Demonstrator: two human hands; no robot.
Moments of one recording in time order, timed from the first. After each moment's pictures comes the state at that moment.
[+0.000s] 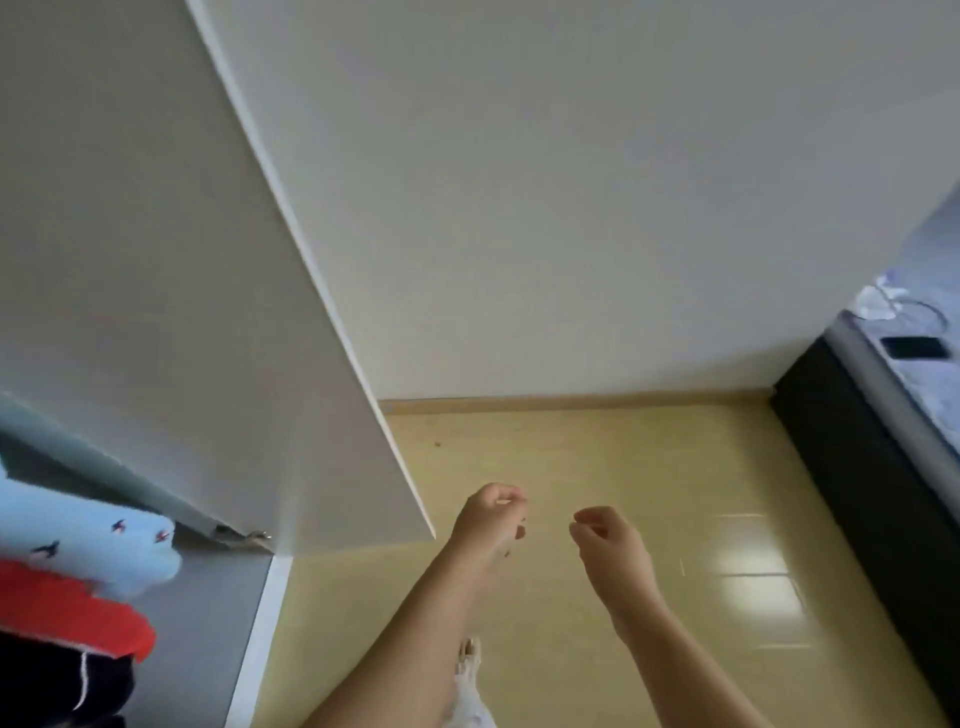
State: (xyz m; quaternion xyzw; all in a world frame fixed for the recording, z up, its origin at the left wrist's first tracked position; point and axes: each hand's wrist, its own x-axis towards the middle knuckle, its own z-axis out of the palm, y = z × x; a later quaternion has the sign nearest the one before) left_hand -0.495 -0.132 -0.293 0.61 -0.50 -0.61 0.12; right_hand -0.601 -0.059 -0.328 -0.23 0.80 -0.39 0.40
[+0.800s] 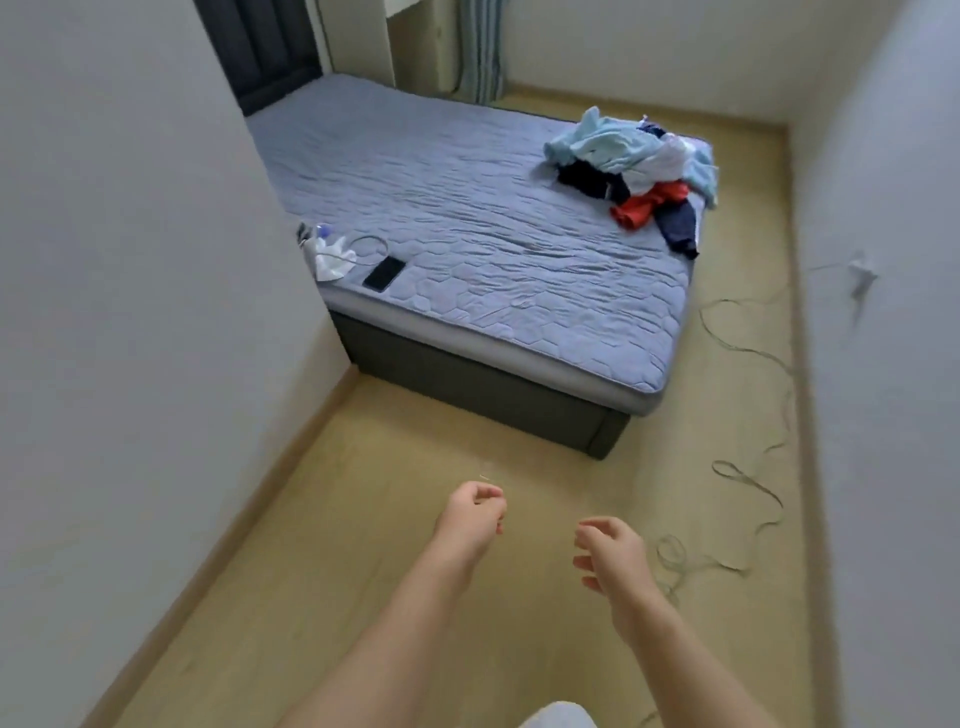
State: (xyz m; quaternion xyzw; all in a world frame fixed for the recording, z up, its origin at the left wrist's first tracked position) left_hand -0.892 0.014 -0.328 0.25 -0.74 -0.58 -0.23; right_hand -0.860 0.163 -0.339 0.33 0.71 -0.60 0.17
